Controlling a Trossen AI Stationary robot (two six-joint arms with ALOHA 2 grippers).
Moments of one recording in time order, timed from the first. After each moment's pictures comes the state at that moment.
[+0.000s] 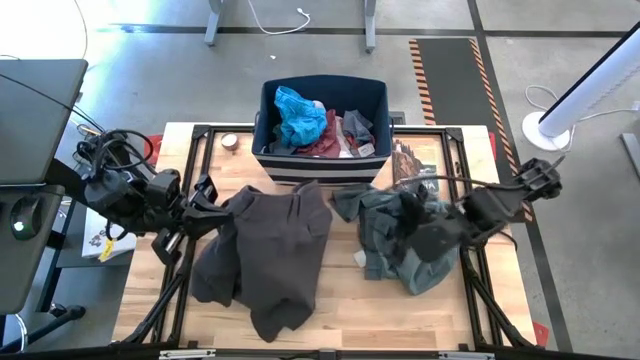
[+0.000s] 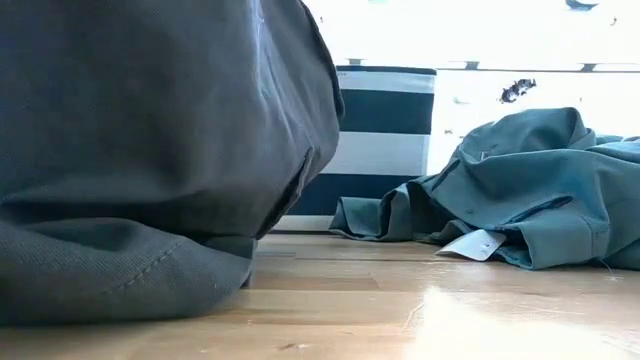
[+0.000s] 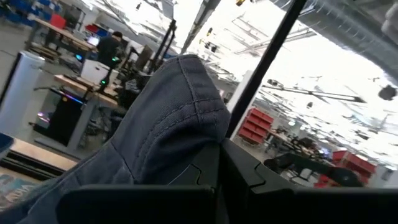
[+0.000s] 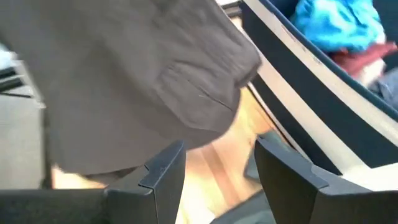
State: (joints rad) left arm -0.81 0.95 1.15 0.14 -0.76 -0.27; right arm 0.52 1.50 1.75 -1.17 0.66 0.72
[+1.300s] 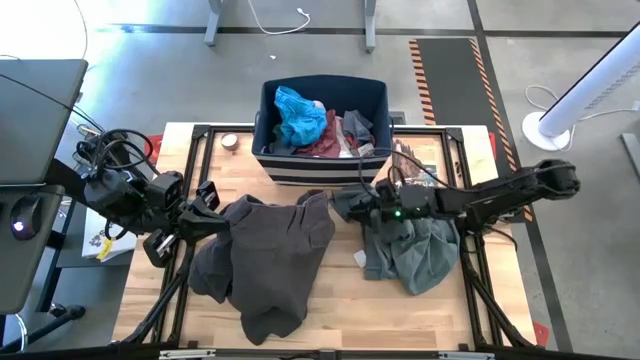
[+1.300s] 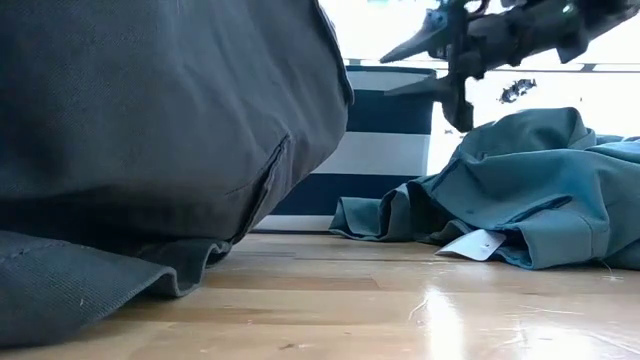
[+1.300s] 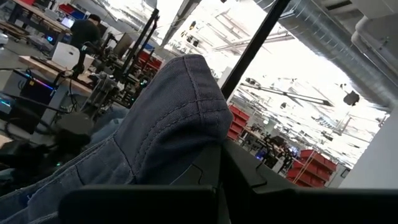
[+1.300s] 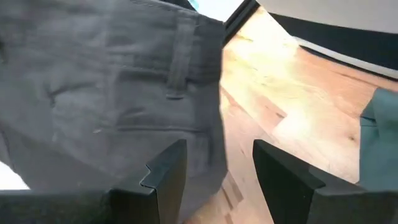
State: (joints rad) left arm -0.81 0.95 1.15 0.14 -0.67 -0.37; right arm 0.08 1.26 0.57 0.39 0.12 0.85
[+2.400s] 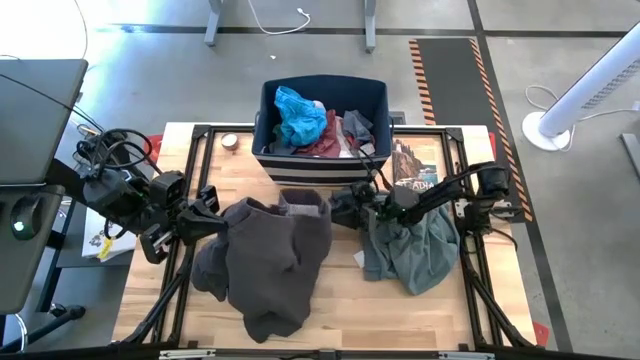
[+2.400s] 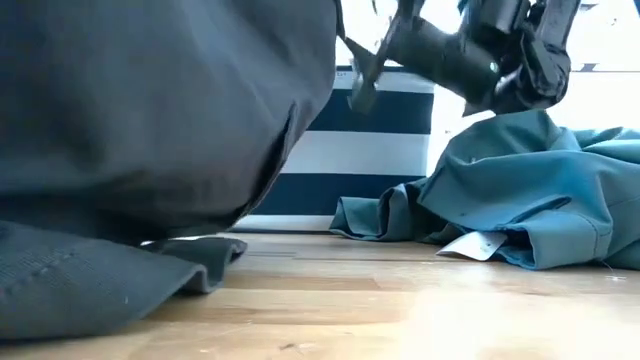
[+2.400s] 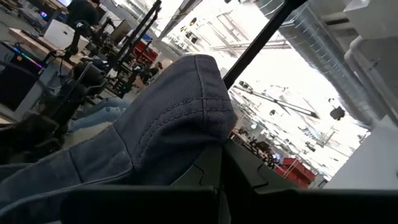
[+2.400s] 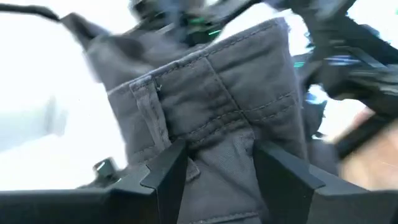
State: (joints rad) left arm -0.81 0.94 1.15 0.13 -0.66 -0.50; right arm 0.03 1.86 0.68 1.57 -0.23 1.03
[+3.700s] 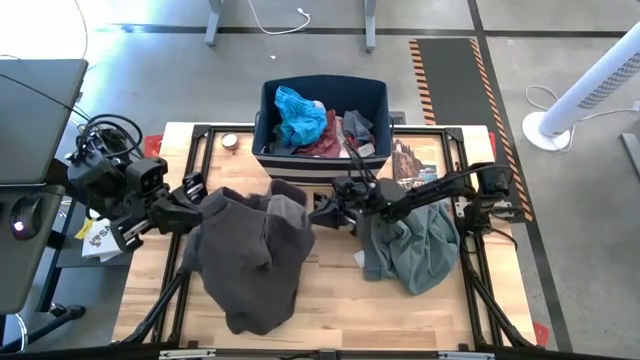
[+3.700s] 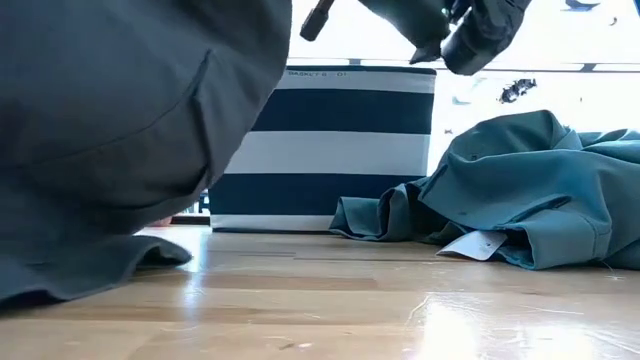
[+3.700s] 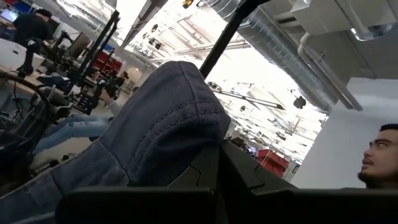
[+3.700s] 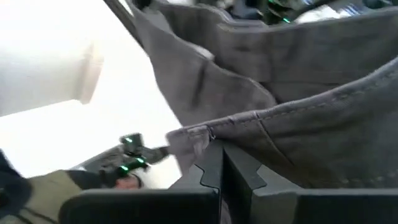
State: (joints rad) left arm -0.81 0.84 1.15 0.12 -0.52 -0.38; right arm 0.04 1.86 1.00 1.35 -0.36 0.92
